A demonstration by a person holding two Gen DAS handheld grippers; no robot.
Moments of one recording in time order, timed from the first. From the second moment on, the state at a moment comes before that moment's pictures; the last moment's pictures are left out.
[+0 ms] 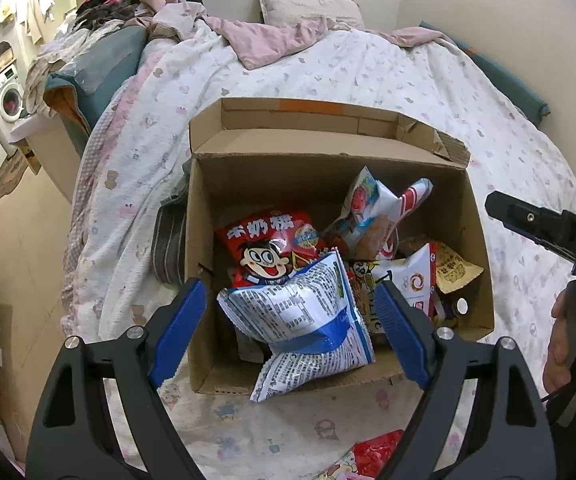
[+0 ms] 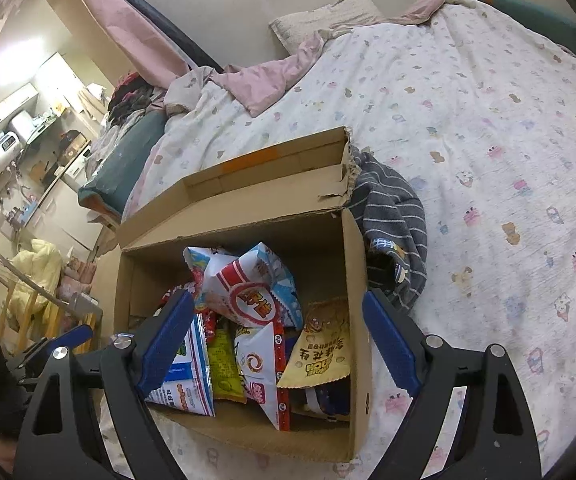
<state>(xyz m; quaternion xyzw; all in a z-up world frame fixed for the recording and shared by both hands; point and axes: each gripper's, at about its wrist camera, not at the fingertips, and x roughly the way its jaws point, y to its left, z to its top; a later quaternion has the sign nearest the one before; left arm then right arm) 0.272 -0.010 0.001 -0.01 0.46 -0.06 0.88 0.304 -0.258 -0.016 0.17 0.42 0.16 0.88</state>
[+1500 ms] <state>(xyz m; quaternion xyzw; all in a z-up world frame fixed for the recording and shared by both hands) 0.168 0.018 -0.050 -0.07 0.56 -0.04 0.83 0.172 -0.245 -0.048 0.18 0.50 0.15 0.83</state>
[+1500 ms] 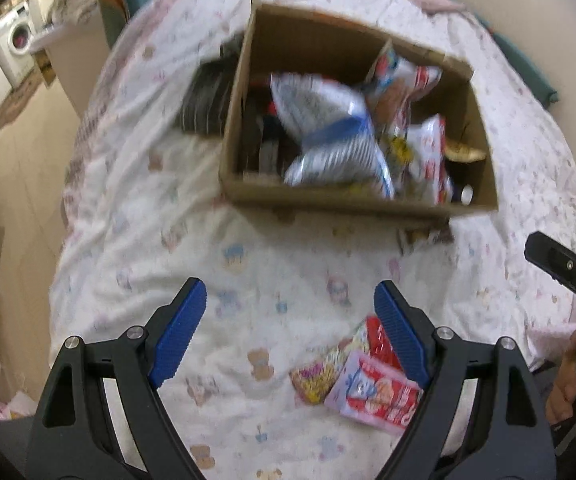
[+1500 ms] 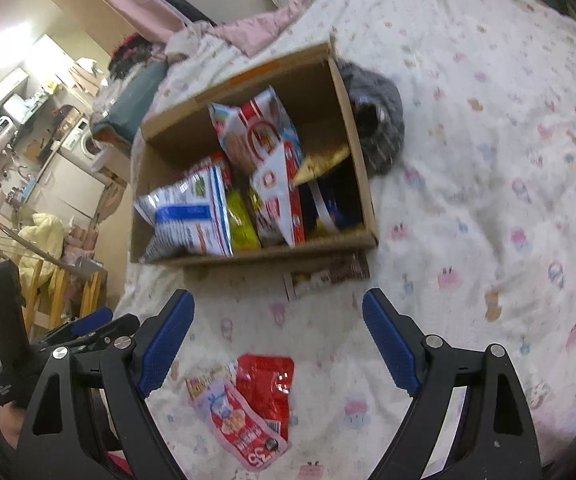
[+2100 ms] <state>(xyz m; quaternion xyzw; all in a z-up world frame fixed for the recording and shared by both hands) 0.162 -0.048 -0.142 0.04 0.68 -0.09 0.73 0.171 -0.254 -0.065 0.18 0.52 0.14 0.82</state>
